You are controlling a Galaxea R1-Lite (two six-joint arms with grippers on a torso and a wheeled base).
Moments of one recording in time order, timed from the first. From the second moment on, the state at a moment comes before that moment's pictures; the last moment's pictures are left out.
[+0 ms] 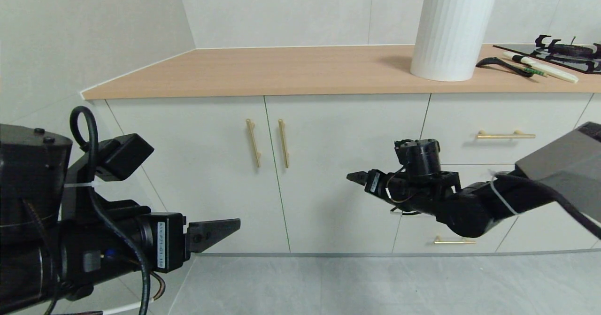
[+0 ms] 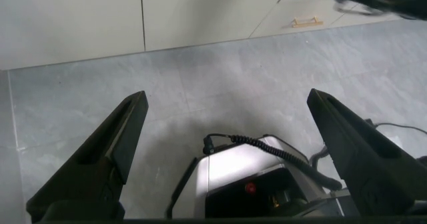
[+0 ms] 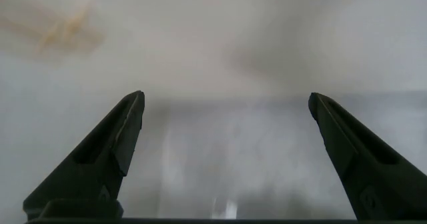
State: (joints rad) left arm -0.56 1.25 -0.78 0.08 0.07 -0.38; right arm 0.50 2.12 -1.11 -0.61 0.05 0.67
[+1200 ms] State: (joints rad) left arm -0.39 0.52 -0.47 0.06 0.06 -0.30; right arm 0.40 0.71 -0.28 -0.36 -0.16 0.20
